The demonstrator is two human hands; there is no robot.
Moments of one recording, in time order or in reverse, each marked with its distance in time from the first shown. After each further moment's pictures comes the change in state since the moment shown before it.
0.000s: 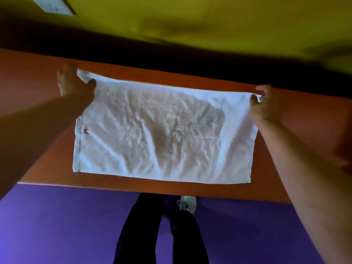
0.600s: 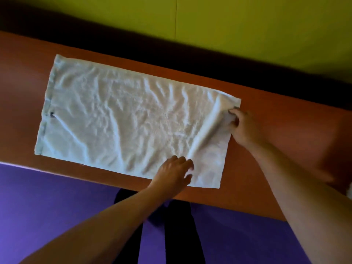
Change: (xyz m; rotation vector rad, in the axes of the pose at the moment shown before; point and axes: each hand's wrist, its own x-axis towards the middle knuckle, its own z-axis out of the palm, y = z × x) left_hand -0.349 0.128 0.184 0.075 -0.621 0.634; right_hand -0.003 0.103 -0.014 -0.213 -0.390 -0.317
